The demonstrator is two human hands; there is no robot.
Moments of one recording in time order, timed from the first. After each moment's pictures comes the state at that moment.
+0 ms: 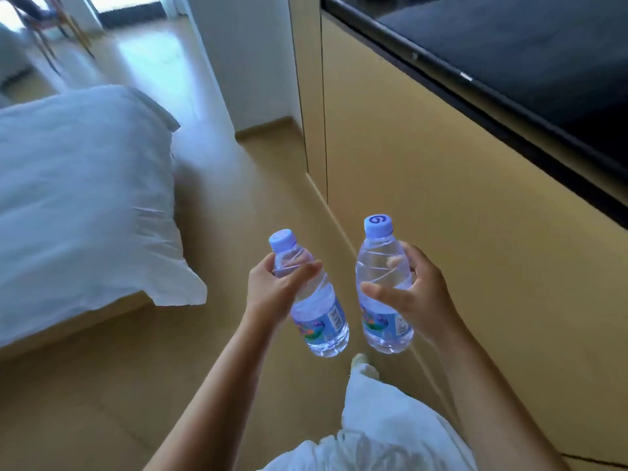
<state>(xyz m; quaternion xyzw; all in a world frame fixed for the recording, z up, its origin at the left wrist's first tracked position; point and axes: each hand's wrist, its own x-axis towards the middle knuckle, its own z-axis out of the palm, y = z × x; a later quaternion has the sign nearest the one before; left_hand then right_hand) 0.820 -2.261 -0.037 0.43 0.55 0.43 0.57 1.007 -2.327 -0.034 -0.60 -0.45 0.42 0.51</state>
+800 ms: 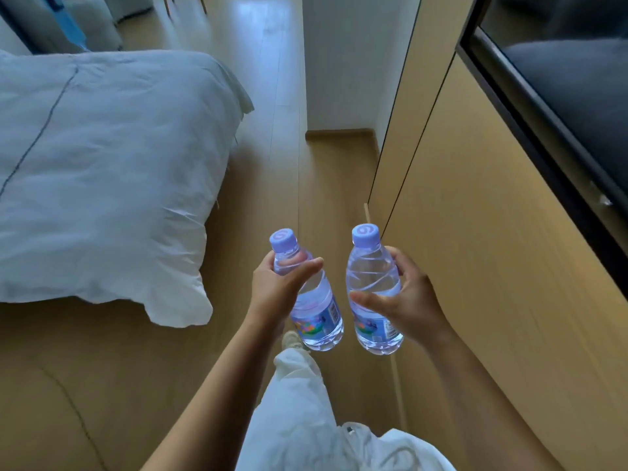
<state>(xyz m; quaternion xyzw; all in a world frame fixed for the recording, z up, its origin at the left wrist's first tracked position) 0.850 -1.973 -0.055 0.32 0.62 0.52 0.50 1.038 -1.968 -0.050 -0.55 -0.58 0.48 0.37</state>
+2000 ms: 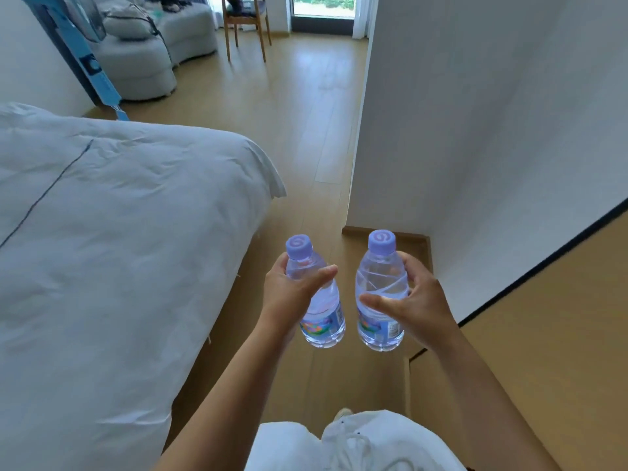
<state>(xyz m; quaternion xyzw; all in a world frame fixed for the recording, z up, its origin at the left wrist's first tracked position) 0.733 -1.335 -0.038 0.29 0.61 0.58 0.44 0.919 -1.296 -0.031 -0.46 -0.65 0.49 0.36</state>
